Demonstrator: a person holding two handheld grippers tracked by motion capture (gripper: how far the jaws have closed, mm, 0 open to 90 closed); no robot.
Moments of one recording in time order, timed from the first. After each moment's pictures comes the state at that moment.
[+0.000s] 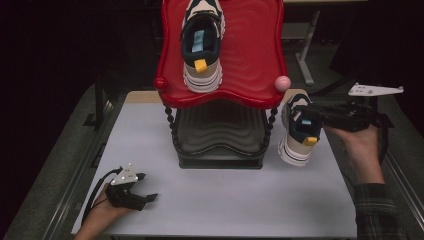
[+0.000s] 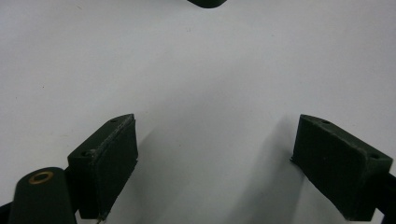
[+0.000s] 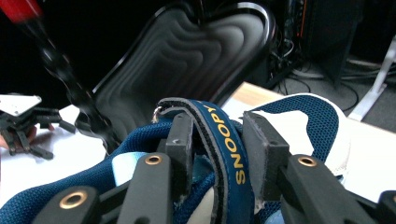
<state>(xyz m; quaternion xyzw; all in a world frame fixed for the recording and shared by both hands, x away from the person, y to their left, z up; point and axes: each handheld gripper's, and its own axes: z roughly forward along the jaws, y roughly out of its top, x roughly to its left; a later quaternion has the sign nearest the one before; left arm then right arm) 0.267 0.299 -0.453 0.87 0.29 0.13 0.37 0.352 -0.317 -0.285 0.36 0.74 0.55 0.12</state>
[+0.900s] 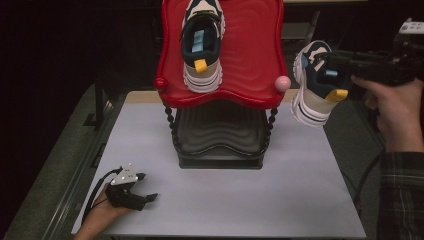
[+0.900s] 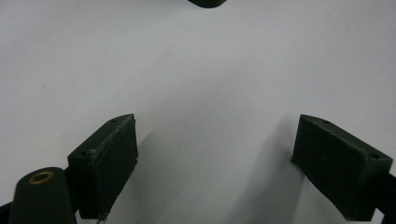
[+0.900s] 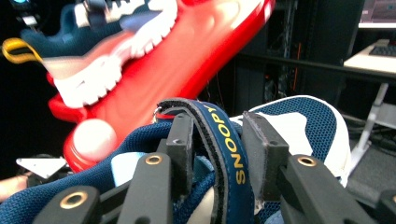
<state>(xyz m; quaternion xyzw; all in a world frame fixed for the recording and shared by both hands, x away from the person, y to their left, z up) 0.268 0.299 -0.453 0.87 0.29 0.13 0.36 0.350 -0.325 -0.153 0.32 0.71 0.60 0.17</state>
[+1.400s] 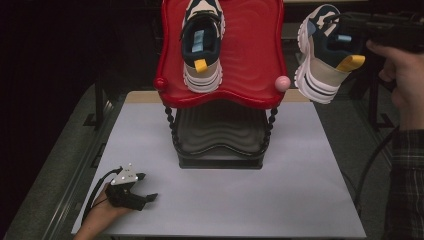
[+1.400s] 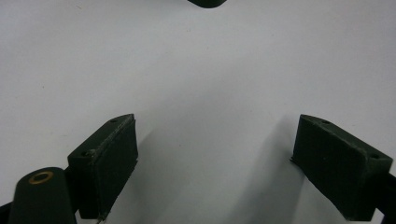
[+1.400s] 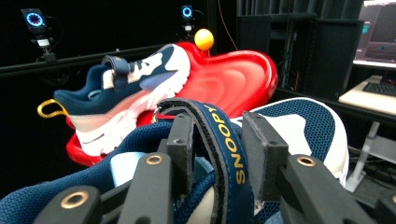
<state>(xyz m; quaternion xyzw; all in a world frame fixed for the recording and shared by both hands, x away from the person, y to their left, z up) 0.268 0.299 -0.453 0.87 0.29 0.13 0.36 0.347 -0.316 -0.088 0.29 0.70 0.62 0.20</state>
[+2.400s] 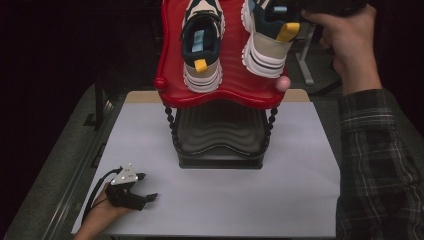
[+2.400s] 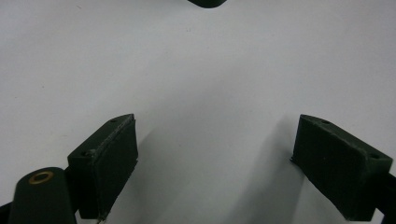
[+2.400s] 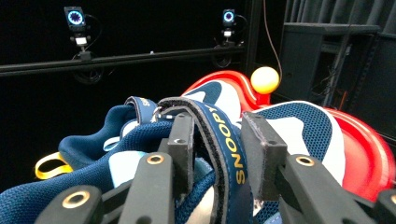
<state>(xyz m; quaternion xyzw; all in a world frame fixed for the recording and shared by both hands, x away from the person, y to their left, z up) 0.268 0.299 -0.453 0.87 0.30 0.13 0.36 0.403 -0.214 -0.055 0.22 0.73 0.63 0.16</state>
